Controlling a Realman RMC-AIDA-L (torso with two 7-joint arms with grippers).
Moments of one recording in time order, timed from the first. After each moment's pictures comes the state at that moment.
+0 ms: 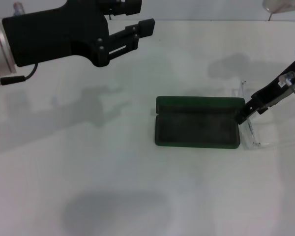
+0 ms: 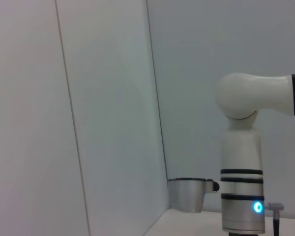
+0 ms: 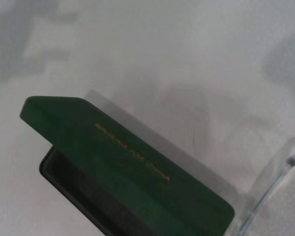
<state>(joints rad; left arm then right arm) -0.22 -2.09 1.23 1.52 1.54 1.37 -1.67 0.95 1.95 -1.11 -0.77 -2.55 -1.56 2.59</state>
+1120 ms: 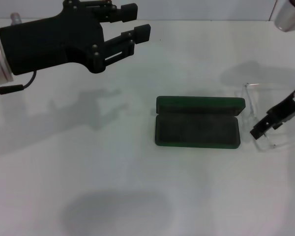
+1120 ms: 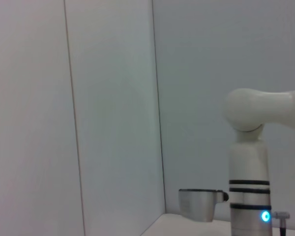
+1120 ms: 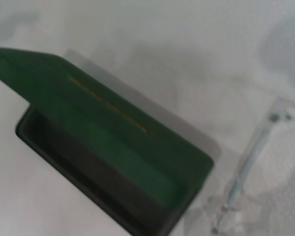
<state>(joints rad) -0.20 -2.09 1.23 1.49 1.50 1.39 -1.67 0.88 1.94 -1.13 -0.79 -2.57 -1.58 2.57</state>
